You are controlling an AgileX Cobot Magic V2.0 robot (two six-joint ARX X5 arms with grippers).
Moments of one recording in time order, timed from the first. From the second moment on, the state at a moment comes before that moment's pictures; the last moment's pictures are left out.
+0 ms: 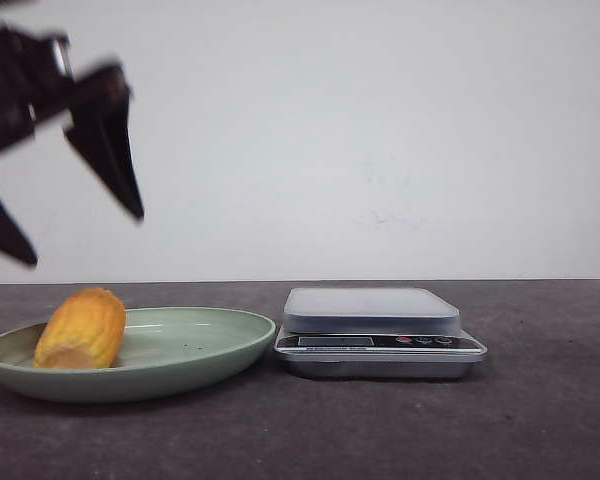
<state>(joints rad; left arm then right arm) -0.33 1.35 0.89 -0.51 0.19 -0.32 0.11 0.61 0.71 -0.26 -0.34 0.18</state>
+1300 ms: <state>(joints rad) -0.37 1.32 1.35 -0.42 0.40 -0.44 0.11 0.61 0.71 -0.32 -0.34 0.24</state>
